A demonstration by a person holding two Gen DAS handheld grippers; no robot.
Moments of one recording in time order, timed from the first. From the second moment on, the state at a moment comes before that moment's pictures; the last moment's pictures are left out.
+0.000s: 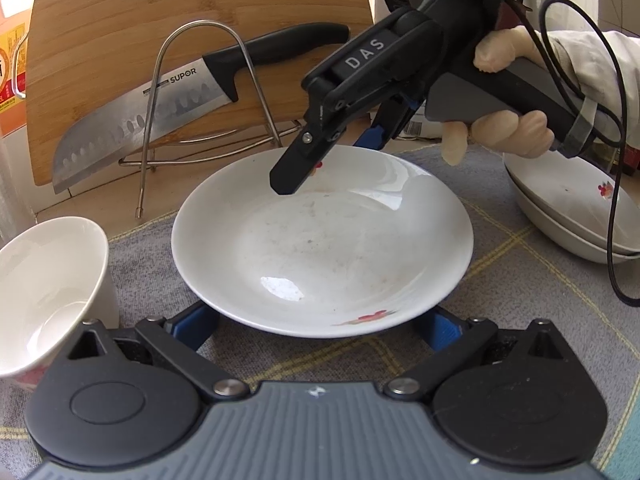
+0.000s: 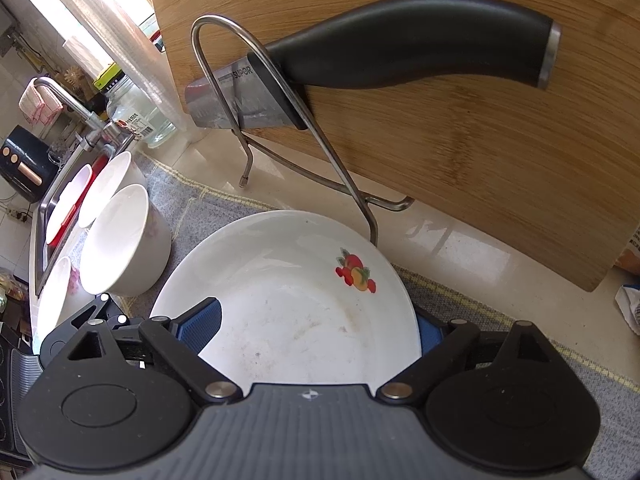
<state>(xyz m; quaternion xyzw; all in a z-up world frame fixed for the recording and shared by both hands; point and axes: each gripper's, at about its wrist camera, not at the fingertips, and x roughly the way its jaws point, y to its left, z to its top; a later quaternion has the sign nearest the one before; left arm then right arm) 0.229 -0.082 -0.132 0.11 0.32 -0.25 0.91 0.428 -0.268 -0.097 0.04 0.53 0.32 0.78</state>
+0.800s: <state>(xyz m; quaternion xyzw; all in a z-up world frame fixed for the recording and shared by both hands) 0.230 -0.080 -0.131 0.11 0.32 -0.26 0.90 0.432 -0.258 -0.100 0.02 0.52 0.33 0.79</state>
